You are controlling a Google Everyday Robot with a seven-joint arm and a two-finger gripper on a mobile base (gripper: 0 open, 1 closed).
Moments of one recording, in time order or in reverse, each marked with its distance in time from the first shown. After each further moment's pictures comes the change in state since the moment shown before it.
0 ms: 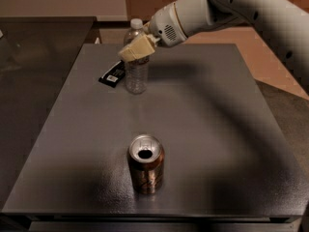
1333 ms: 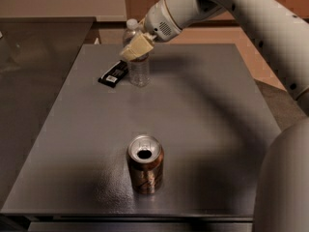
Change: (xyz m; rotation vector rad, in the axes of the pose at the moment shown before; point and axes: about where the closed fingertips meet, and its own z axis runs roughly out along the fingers) arm 0.005 -0.029 0.018 -0.023 0.112 -0.134
